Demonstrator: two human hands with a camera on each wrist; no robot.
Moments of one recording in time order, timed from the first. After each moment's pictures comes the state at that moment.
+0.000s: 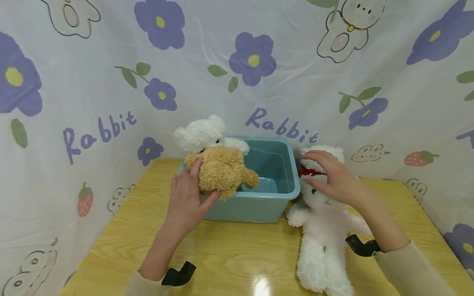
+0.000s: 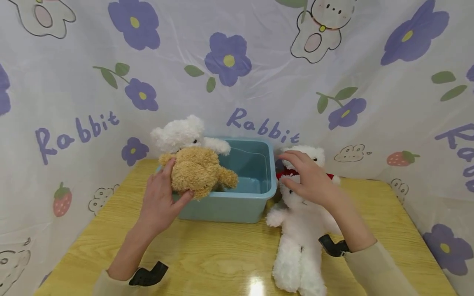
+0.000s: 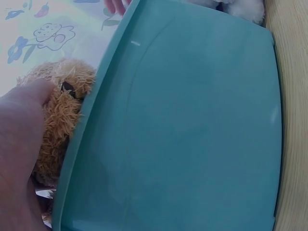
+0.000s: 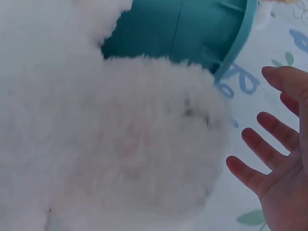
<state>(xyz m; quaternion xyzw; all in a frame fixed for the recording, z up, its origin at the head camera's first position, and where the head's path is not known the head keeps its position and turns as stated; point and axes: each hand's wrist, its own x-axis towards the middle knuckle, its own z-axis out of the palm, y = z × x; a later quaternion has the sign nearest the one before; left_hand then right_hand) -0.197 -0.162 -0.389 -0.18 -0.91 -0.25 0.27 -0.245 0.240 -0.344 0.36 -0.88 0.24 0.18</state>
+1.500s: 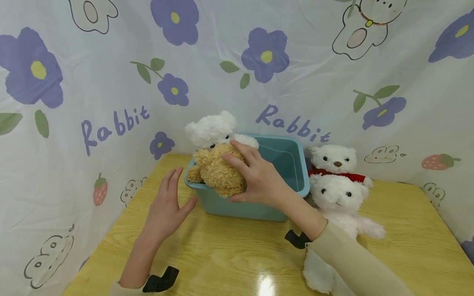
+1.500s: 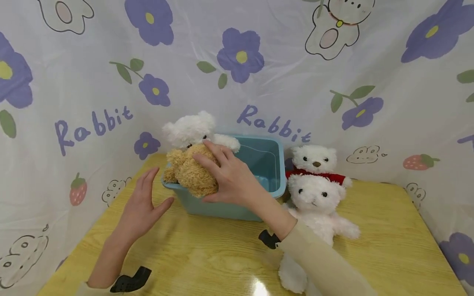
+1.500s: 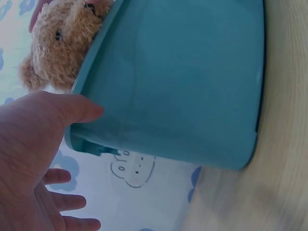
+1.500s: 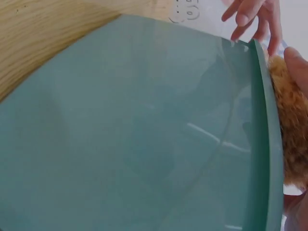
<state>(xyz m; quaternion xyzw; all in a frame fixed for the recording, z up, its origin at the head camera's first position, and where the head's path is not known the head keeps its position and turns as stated) -0.169 -0.227 -0.401 -0.09 -0.94 -0.26 0.18 -0.255 0.053 -0.352 0.52 -0.77 0.19 0.32</state>
